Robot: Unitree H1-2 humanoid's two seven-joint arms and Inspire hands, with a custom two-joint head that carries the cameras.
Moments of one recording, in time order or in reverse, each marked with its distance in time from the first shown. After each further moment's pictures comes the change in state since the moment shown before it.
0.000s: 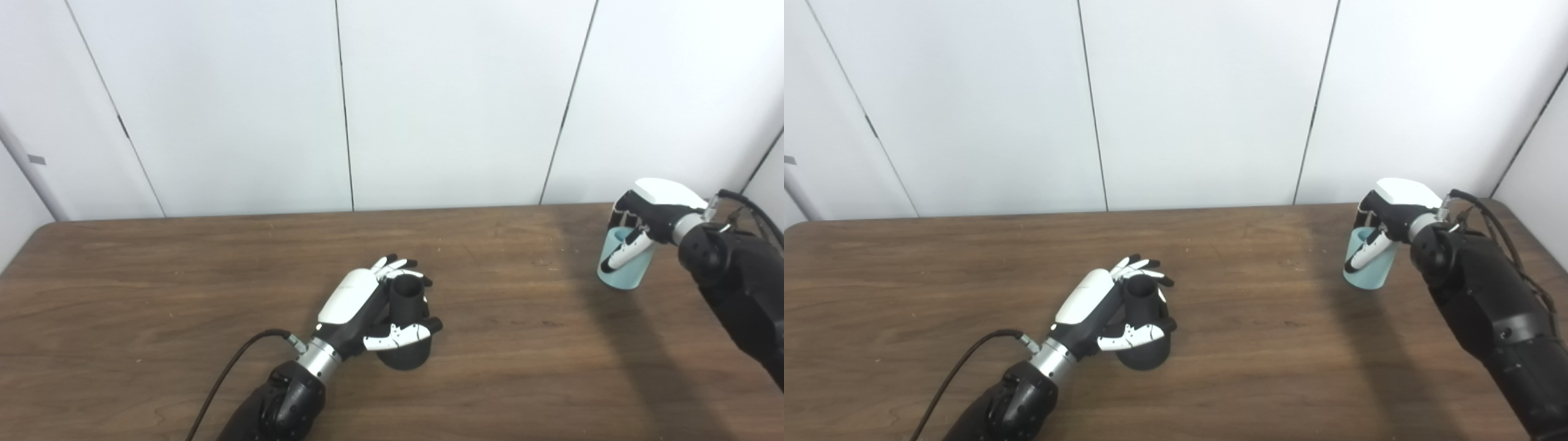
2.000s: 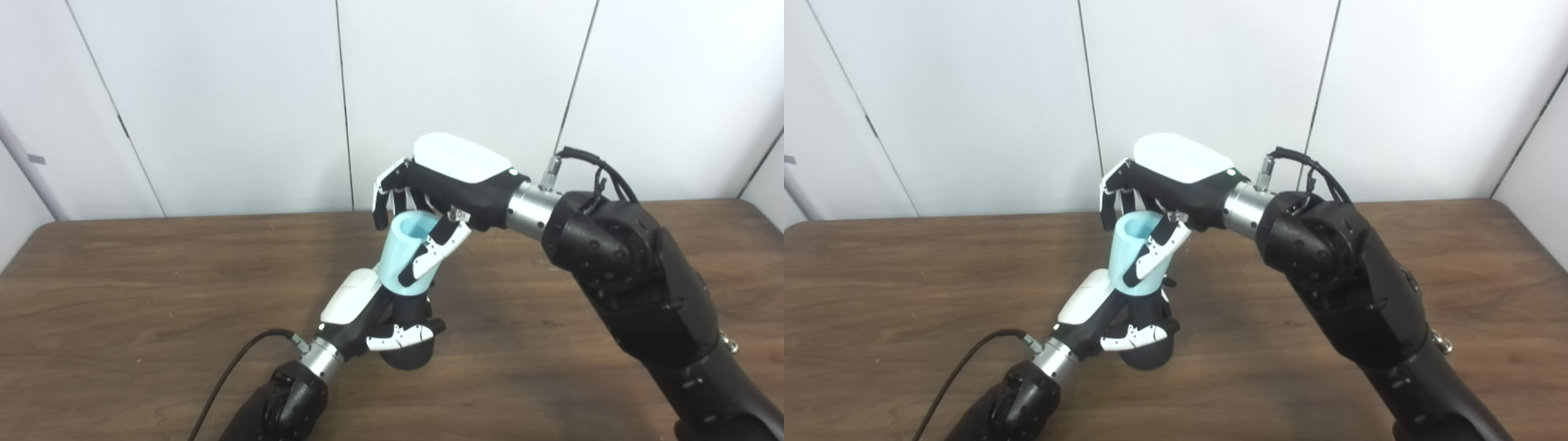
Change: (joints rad) left arm -0.002 -0.006 -0.002 0.001 0.025 0.001 0.006; right arm -0.106 0.307 0.068 -0.696 0.219 -0.073 0.301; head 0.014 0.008
